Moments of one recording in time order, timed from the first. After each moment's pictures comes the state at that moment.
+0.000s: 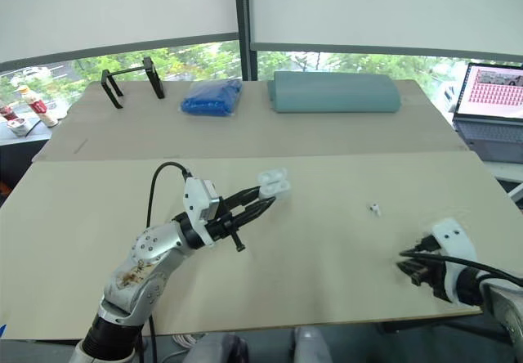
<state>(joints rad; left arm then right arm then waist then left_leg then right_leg) -0.23 0.28 -0.20 -0.40 -0.36 0.26 -0.66 0.16 -0.98 -0.32 -0.40 0.43 0.94 0.78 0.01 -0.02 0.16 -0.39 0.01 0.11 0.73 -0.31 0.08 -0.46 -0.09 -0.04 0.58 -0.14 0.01</state>
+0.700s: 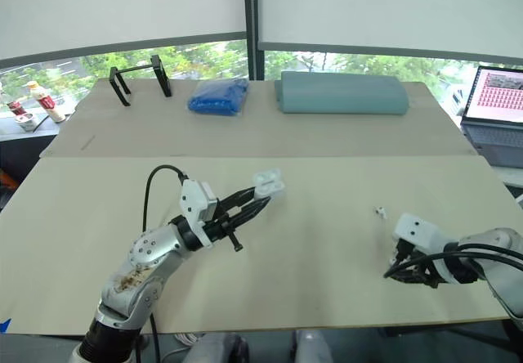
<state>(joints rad) -0.19 0.29 -0.19 -0.42 -0.34 0.26 -0.61 0.01 -1.23 0.00 -0.21 0.24 0.66 1.07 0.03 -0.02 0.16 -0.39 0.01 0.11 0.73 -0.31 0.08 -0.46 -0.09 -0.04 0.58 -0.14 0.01</state>
